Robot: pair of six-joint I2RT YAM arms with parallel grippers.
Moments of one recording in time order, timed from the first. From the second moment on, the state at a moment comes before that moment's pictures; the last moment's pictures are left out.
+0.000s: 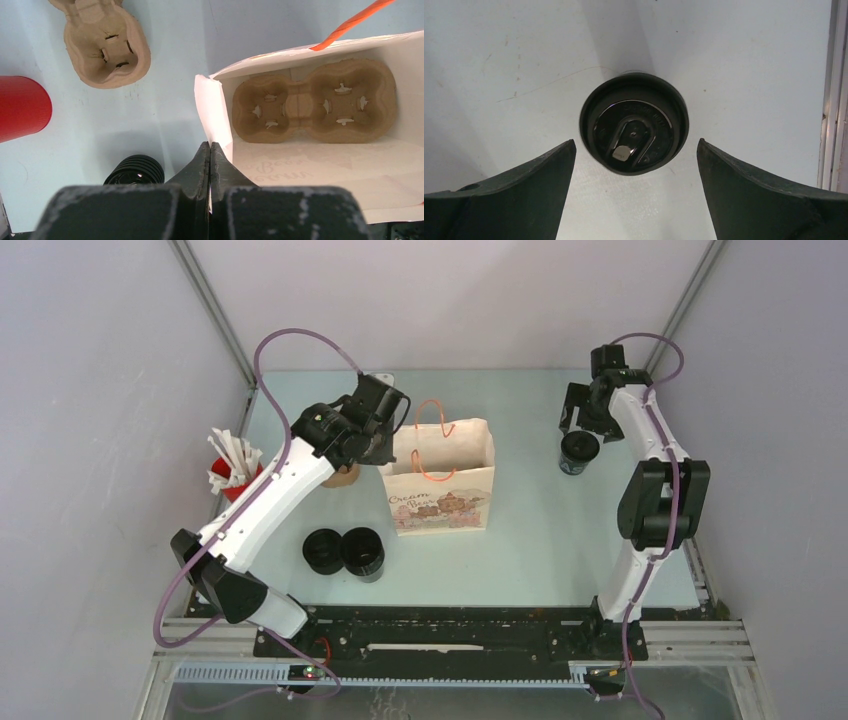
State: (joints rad) left arm -0.67 1.50 1.68 -1.12 -0.35 -0.46; right arm -0.01 1.90 1.74 -0.92 0.13 0.22
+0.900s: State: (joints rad) left arm -0.67 1.50 1.68 -1.12 -0.34 -0.46; right arm -0.04 1.94 1.74 -0.91 0.09 0.22
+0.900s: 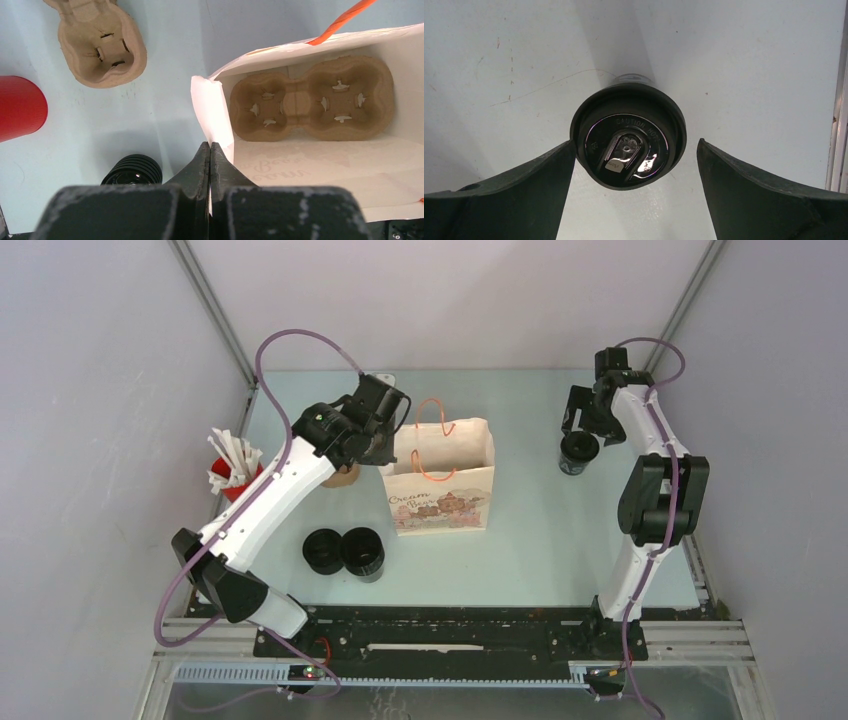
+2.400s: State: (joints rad) left arm -0.67 1.50 1.68 -1.12 -0.34 -0.46; right arm -0.01 1.98 1.76 -0.92 0.13 0.19
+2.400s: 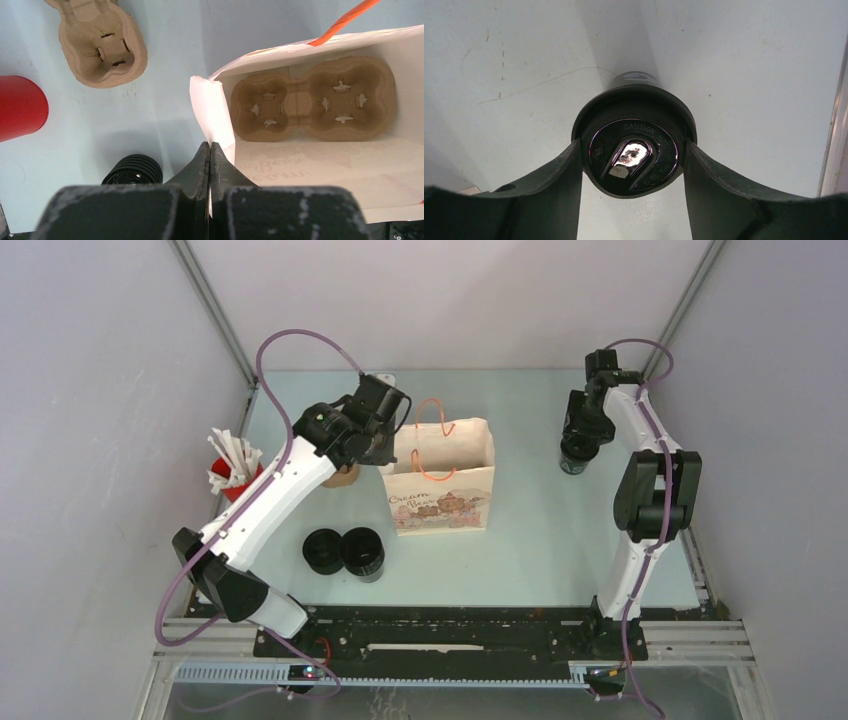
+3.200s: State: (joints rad) left arm -0.67 1.30 1.50 -0.67 -0.38 -0.18; right arm 0.45 1.14 1.49 -0.72 0.06 0.20
